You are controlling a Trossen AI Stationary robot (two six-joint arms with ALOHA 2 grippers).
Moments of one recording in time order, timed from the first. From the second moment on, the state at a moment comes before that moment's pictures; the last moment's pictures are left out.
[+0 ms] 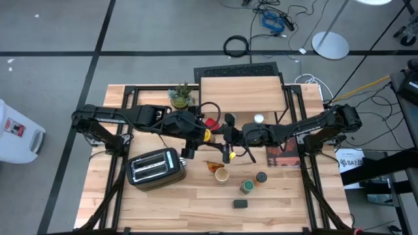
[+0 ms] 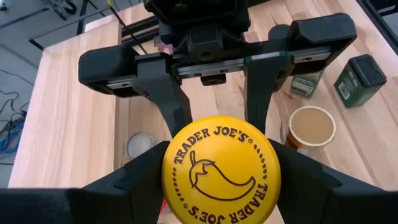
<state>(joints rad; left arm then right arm) -0.12 1.55 1.65 -0.82 -0.14 0.22 0.12 1.49 0.96 0.39 0.23 -0.02</state>
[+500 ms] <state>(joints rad) -0.12 1.54 1.65 -0.77 -0.14 0.24 0.12 1.49 0.96 0.44 0.23 -0.02</state>
